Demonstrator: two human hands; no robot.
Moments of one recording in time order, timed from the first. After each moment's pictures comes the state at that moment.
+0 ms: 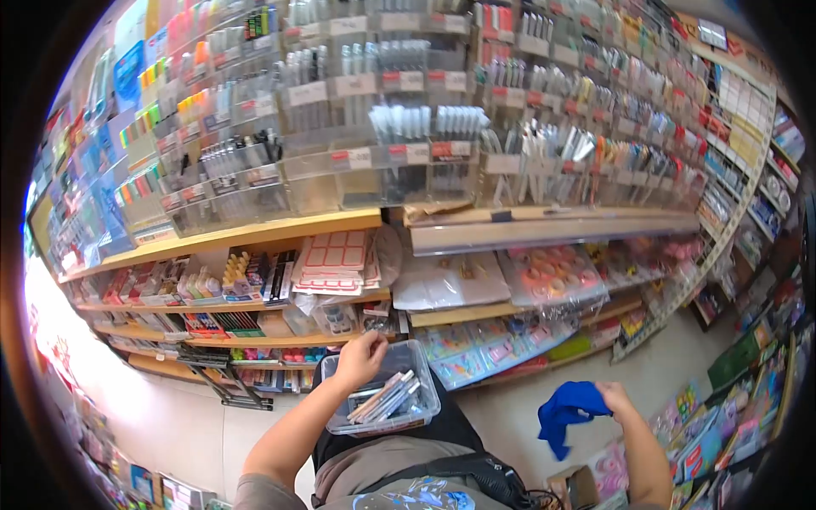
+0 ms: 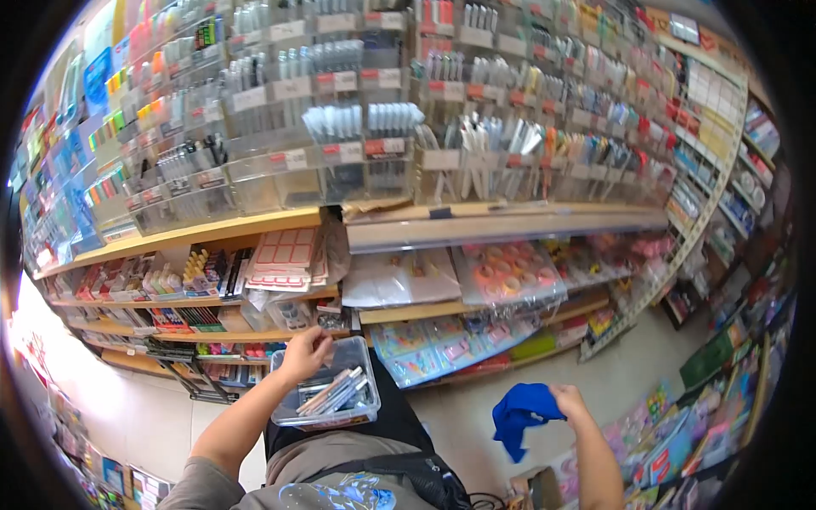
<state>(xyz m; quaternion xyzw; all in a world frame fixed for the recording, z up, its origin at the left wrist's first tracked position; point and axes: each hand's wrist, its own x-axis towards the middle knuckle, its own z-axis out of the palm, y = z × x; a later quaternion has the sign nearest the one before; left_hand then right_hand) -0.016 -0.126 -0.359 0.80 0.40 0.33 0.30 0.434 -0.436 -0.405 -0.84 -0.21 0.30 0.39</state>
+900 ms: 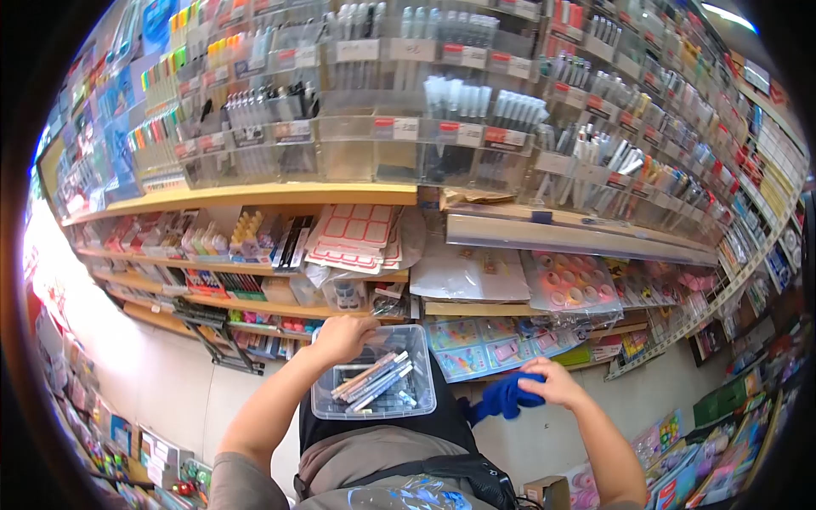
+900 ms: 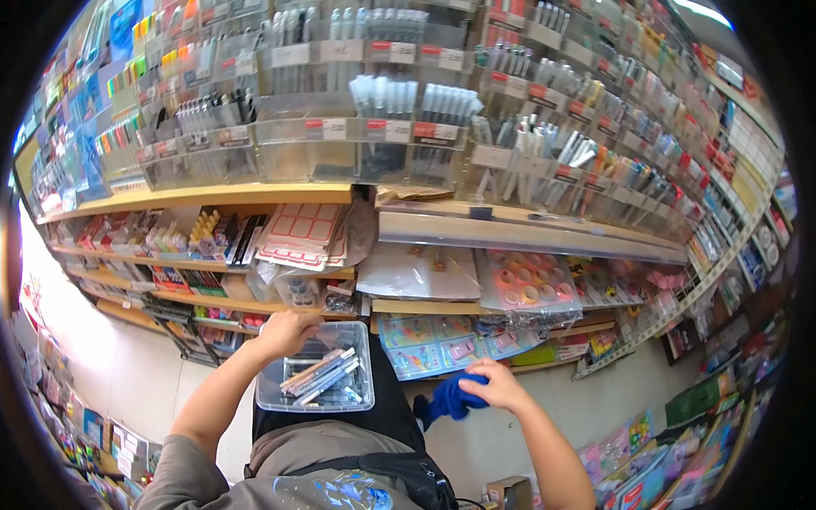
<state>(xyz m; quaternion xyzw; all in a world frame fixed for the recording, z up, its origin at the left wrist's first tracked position) -0.056 -0.107 -0.337 0.90 0.39 0.14 0.16 0.326 -0.295 -0.353 -0.62 -0.67 0.30 0.28</state>
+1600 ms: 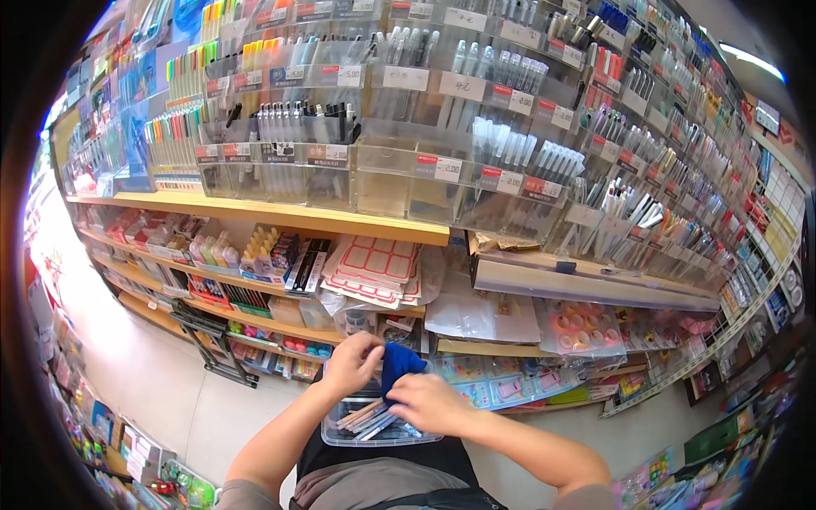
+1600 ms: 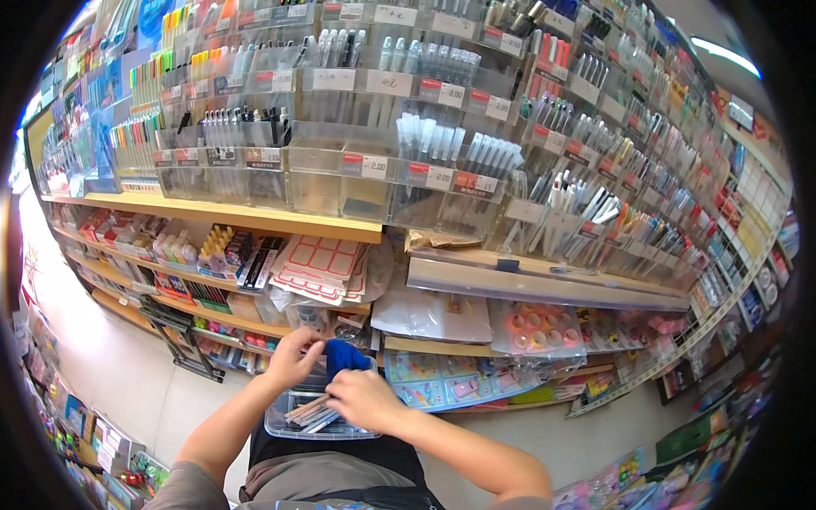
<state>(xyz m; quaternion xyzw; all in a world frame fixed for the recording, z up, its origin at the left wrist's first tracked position) -0.060 -0.105 -0.348 0.76 0.37 0.43 0.30 0.120 -0.183 -0.313 -0.38 -0.88 0.16 0.24</state>
